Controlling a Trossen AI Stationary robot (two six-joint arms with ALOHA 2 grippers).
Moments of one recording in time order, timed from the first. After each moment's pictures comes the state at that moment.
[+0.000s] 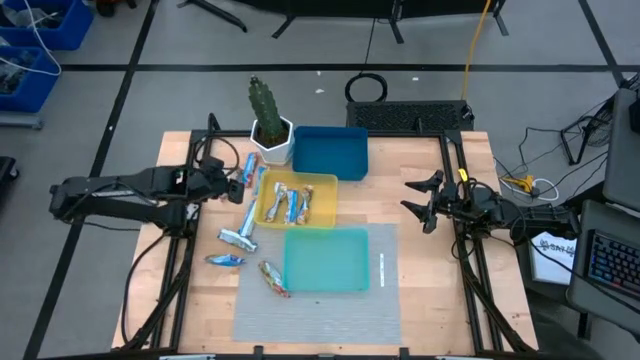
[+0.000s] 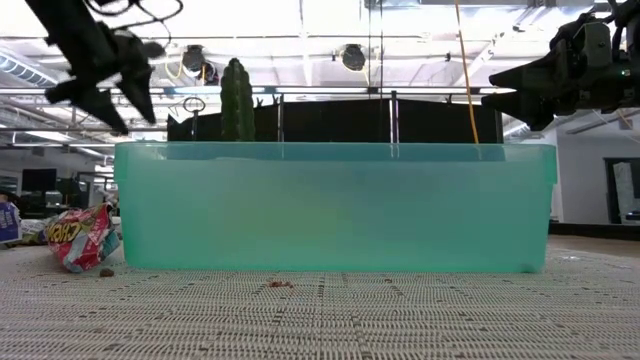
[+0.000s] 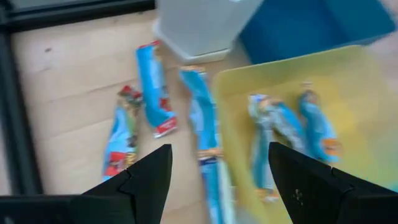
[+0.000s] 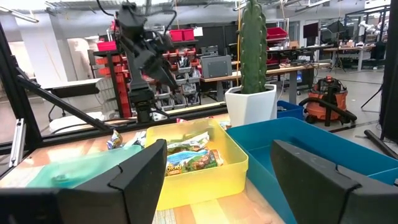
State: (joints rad) left arm 0.12 0.79 0.74 -0.96 -0.47 -1.00; right arm -0.04 0.01 0.01 0.07 0.23 0.09
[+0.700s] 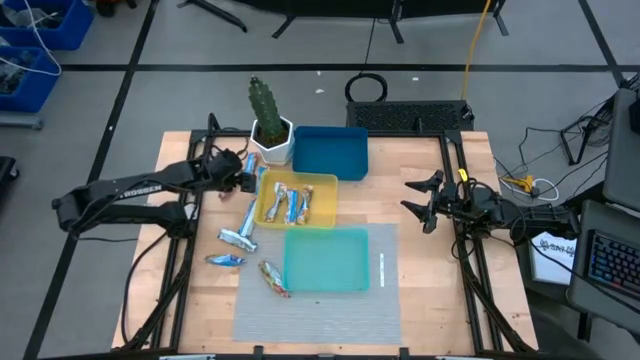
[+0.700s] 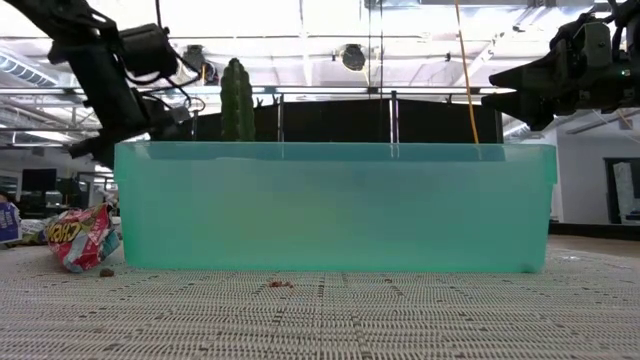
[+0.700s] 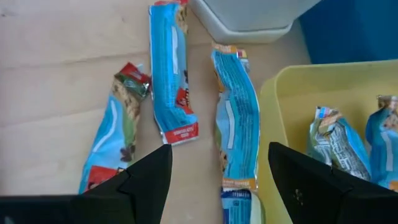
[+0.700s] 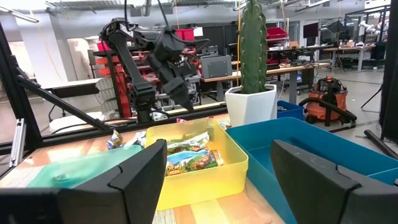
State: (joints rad) left arm 0.49 0.97 0.55 -0.60 -0.19 -0.84; right arm -0.04 0.01 0.02 0.07 0.23 0.09
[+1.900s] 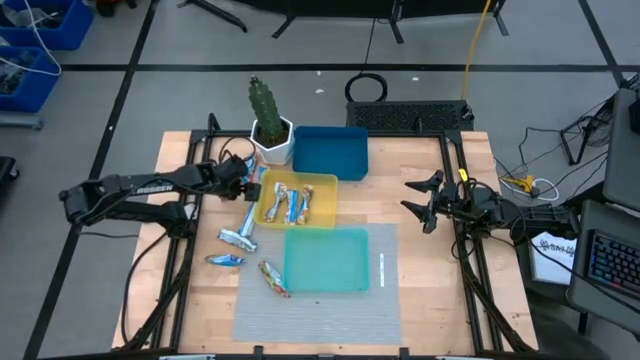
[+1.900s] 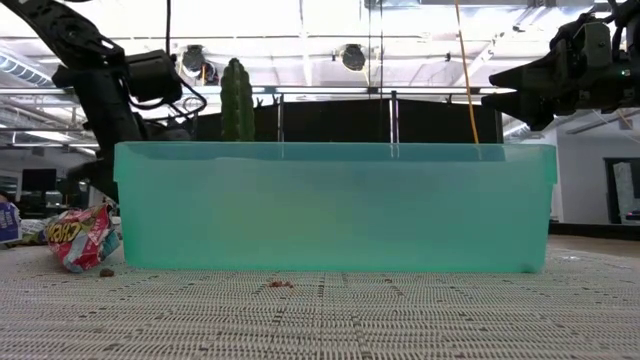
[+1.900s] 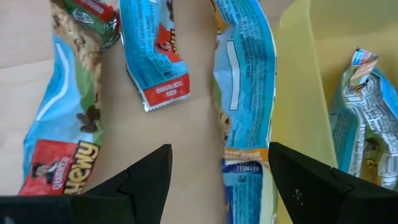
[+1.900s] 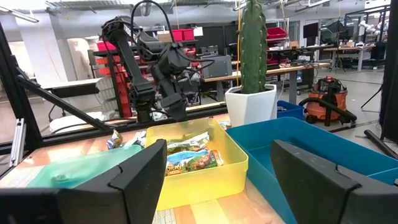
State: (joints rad) left arm 0.50 1.08 0.47 -0.49 -0.05 -0.83; right arm -0.04 0.01 0.01 0.07 0.23 0.09
